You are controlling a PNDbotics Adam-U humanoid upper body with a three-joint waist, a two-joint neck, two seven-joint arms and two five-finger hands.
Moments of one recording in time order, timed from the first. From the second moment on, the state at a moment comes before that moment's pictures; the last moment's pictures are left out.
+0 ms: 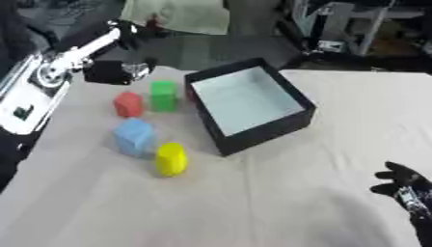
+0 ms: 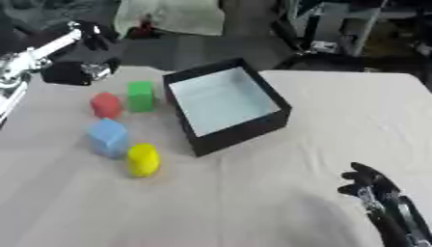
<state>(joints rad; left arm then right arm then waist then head) -0.78 0.67 -0.38 -1.42 -0.49 -0.06 -0.68 0.15 -0.14 -0.05 -1.75 0.01 -0.15 0.23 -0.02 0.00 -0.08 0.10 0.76</state>
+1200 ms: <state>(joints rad) -0.88 0.64 -0.56 -1.02 -0.72 -0.30 -0.81 0.15 -0.14 -0.06 -1.74 0.01 -0.14 0.22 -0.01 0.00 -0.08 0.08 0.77</state>
